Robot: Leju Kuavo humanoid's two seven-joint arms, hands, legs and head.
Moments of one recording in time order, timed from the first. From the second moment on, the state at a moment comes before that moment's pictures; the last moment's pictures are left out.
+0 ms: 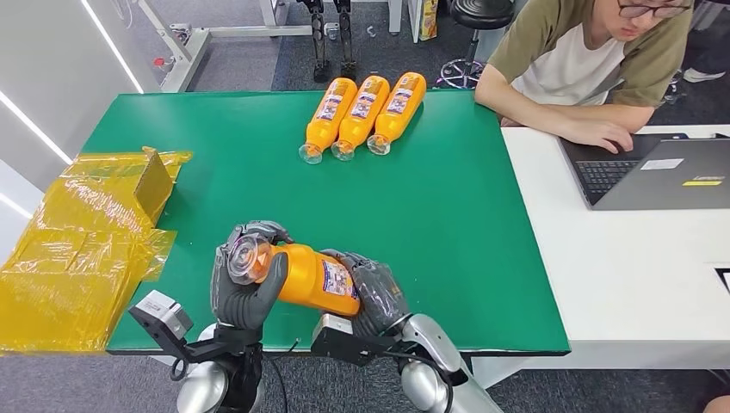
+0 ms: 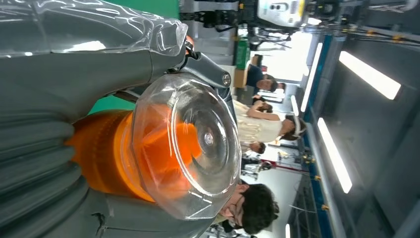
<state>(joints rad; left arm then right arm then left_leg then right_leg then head) -0.05 -0.20 -0.42 -1.32 -0.09 0.01 -0.40 -0.26 0.06 0.64 -1.21 0.83 -0.17 -0.24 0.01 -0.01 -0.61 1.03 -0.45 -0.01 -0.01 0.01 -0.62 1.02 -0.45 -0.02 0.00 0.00</state>
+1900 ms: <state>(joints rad) -0.40 0.30 -0.35 -1.05 -1.35 0.16 -0.33 -0.14 0.08 0.56 -1.45 0.35 -0.37 -0.48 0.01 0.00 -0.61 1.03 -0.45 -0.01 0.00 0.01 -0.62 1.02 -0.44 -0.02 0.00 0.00</state>
